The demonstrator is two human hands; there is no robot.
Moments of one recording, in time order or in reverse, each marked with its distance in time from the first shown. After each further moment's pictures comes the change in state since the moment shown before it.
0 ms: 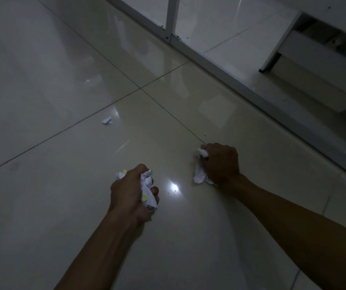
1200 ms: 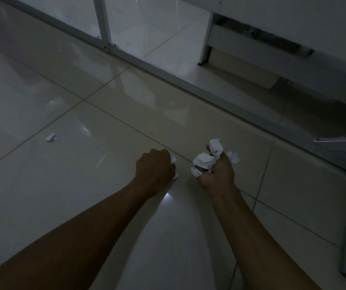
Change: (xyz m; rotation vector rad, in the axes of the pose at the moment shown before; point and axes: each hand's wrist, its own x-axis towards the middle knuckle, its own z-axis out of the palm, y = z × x) left_hand 0.002 -0.056 0.128 1.770 -0.156 0.942; right_hand -0.056 0.004 -0.111 1.979 0.437 1.366
